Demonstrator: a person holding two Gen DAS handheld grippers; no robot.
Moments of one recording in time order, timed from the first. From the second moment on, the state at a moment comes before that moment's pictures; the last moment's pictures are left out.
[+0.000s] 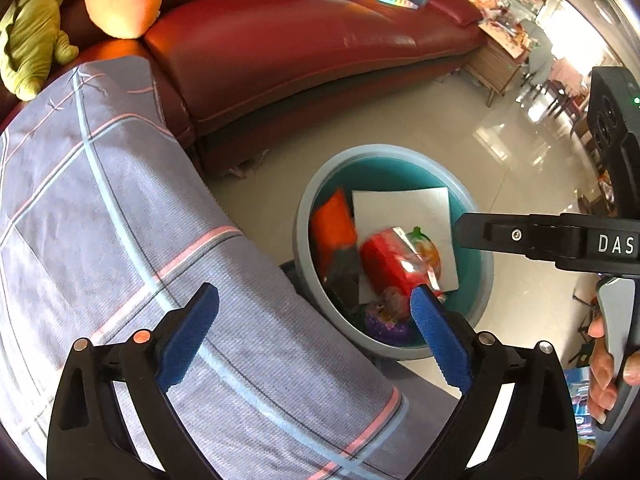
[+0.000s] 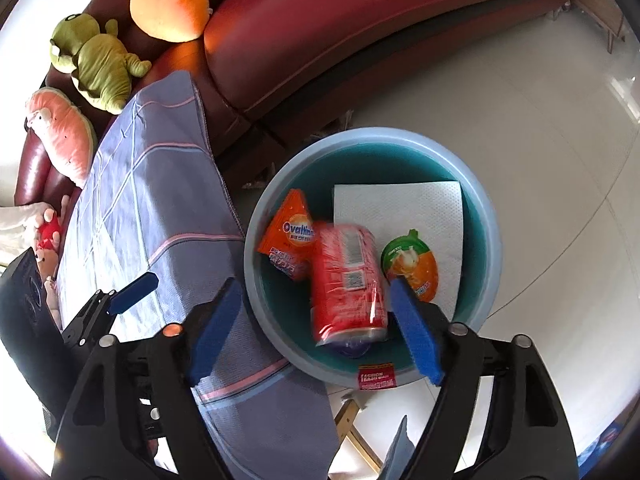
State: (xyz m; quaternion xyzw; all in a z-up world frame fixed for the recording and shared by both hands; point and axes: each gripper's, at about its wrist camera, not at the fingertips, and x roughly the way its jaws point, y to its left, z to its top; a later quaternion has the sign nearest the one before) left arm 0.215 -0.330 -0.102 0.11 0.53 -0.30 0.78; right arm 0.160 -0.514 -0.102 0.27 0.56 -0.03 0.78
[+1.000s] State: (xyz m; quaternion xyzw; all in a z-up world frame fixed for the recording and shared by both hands) left arm 0.126 -0.285 -0.057 0.10 0.52 -0.24 0.82; right arm 0.046 -0.486 -0.049 0.15 0.52 -0.06 0.84
